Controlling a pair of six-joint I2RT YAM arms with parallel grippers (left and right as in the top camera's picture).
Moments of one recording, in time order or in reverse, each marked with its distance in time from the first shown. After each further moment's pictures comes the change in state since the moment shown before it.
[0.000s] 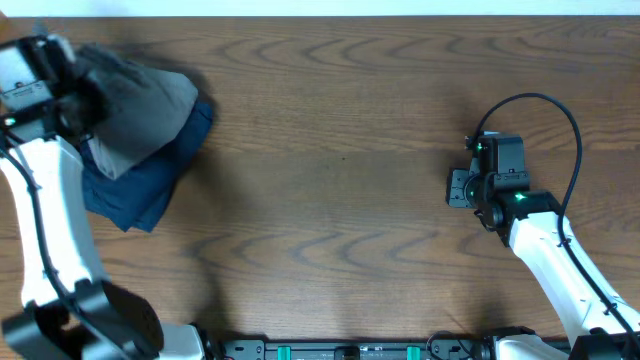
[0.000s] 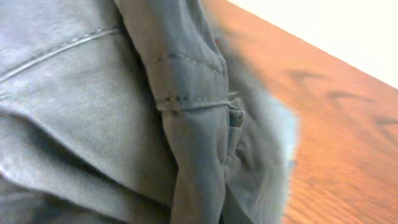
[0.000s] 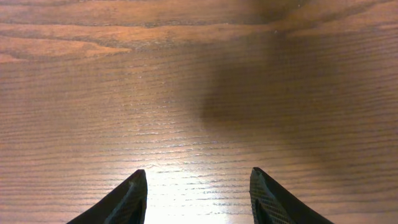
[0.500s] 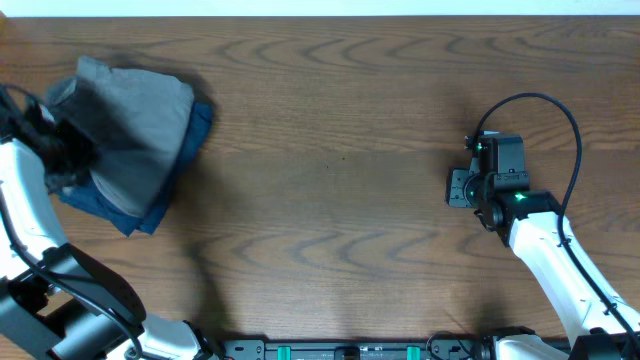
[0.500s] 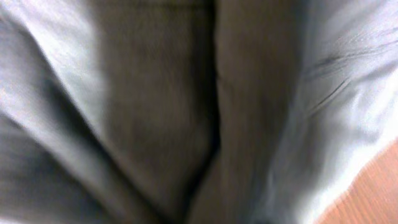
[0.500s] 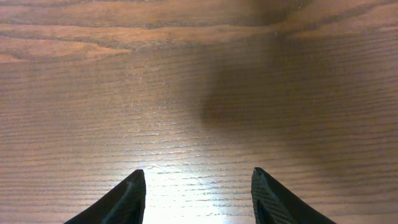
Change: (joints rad) left arm 0.201 0.110 -0.003 -0.315 0.158 -0.144; right arm 0.000 0.000 0.000 0.003 0.000 -0.004
